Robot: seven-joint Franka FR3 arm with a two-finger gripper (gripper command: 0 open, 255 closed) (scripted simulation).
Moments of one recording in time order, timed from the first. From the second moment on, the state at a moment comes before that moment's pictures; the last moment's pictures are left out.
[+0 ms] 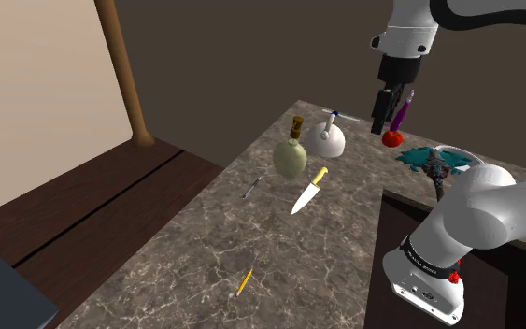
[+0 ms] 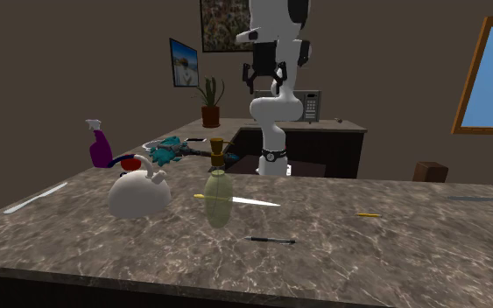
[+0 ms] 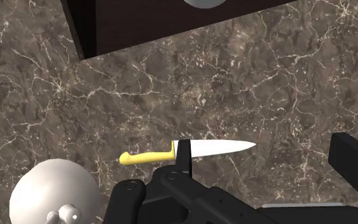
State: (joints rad) arm -0.02 -0.83 0.07 -2.40 0.05 1.43 -0.07
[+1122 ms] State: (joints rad) arm -0.02 -0.22 0.08 -2.15 -0.10 1.71 -0.21
